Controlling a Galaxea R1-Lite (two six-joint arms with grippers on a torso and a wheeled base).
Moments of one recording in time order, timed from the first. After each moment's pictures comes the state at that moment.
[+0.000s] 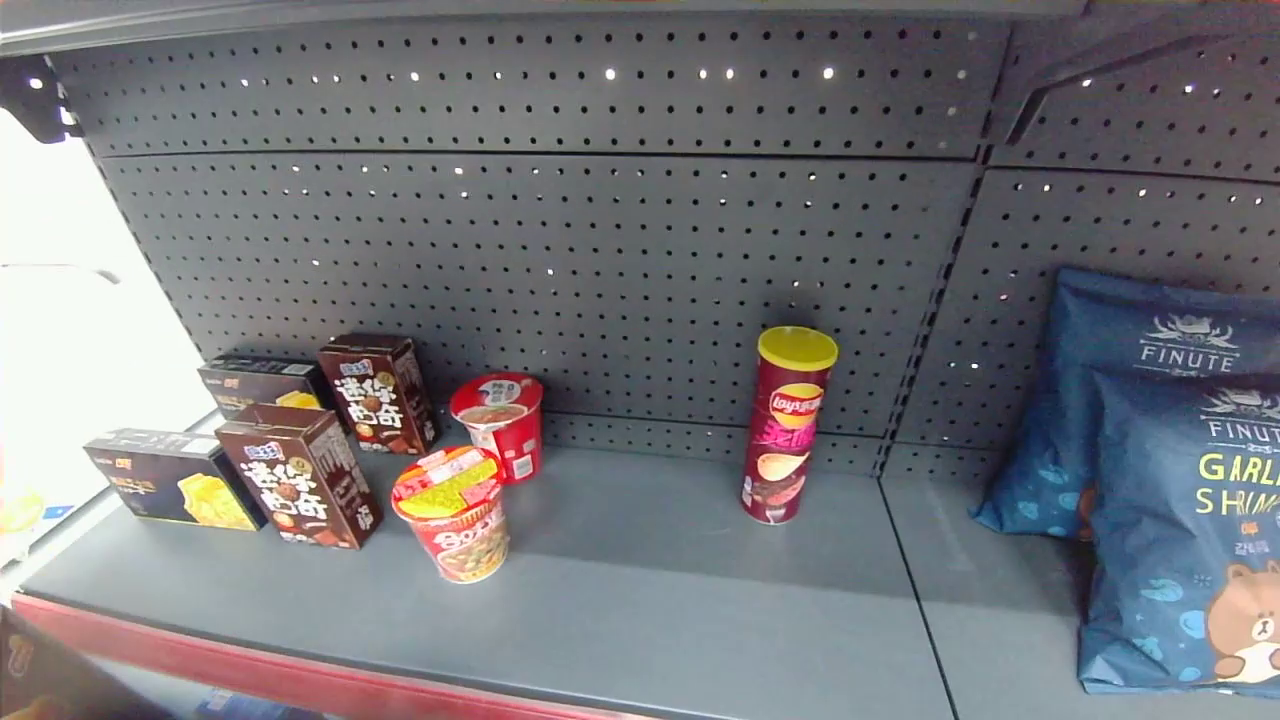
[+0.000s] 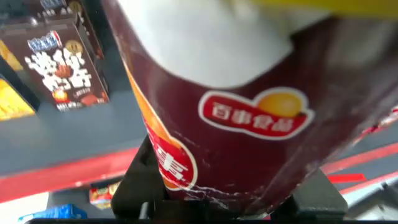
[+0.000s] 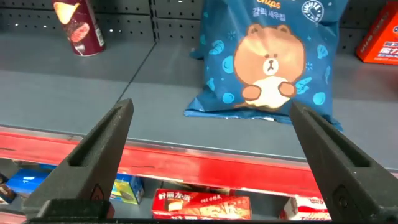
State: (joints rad) left arm -0.12 0.48 -0.27 -0.07 -0.31 -0.01; right arm 0.00 0.00 0.00 0.00 0.00 -0.01
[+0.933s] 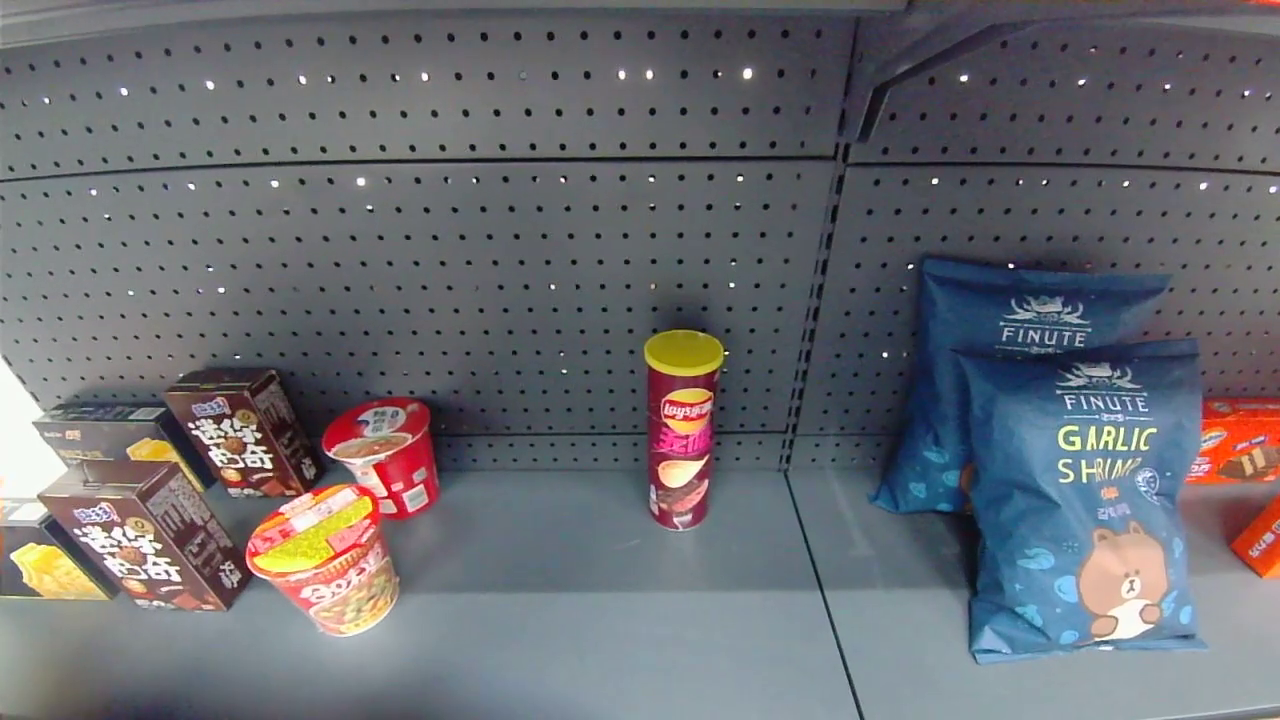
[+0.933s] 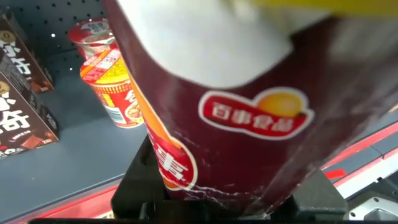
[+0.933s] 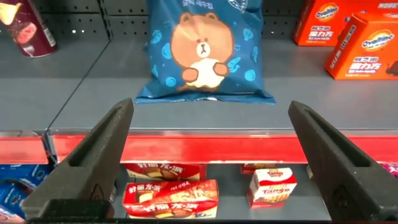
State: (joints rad) left arm -0.12 0.32 -0.26 0.03 -0.30 -0.01; right arm 0.00 0.00 0.00 0.00 0.00 -0.01
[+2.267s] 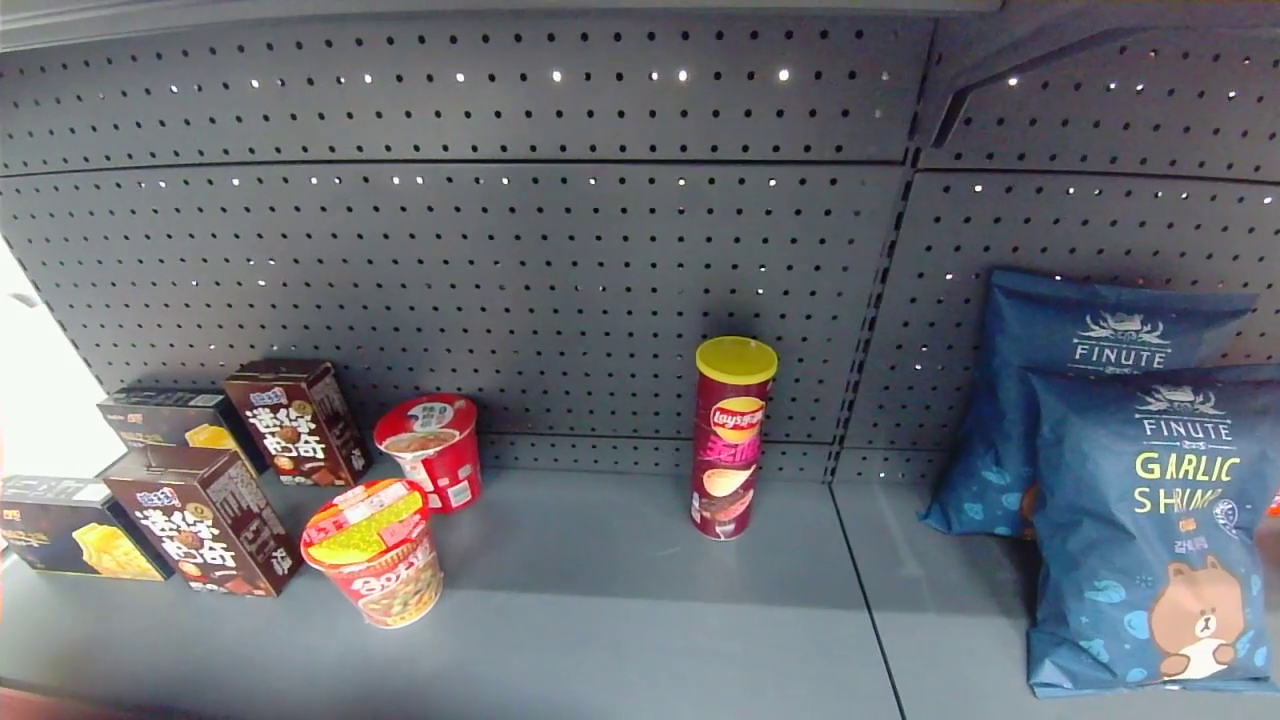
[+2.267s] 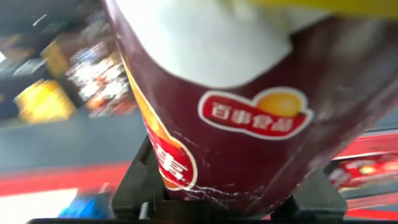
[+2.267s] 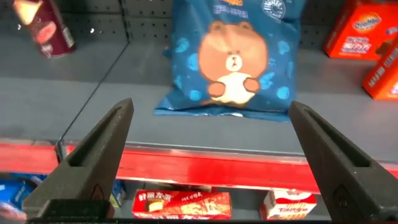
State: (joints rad) left arm -0.12 0.33 -0.38 0.17 -0.05 -0.01; right arm 0.00 0.01 0.00 0.00 0.01 -0.03
